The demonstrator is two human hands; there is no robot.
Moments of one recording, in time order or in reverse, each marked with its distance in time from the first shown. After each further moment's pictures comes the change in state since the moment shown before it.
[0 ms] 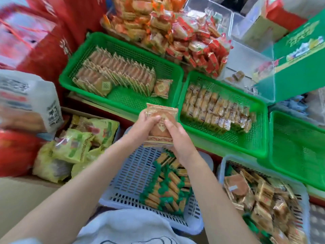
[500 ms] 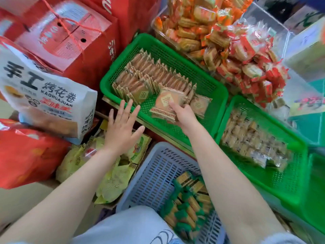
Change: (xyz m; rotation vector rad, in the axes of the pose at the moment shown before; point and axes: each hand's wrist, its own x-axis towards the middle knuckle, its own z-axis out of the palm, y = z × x) left_hand 0.063 -0.053 -0.196 1.247 0.374 0.273; right_hand 0.180 -0.072 0.115 -0.249 0.077 0.138
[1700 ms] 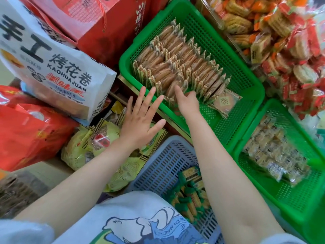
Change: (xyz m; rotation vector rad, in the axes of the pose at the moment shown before) left_hand 0.005 -0.009 0.025 -0.152 0.024 -0.007; right_hand 0.060 0.005 0.069 -0.497 0.105 0.010
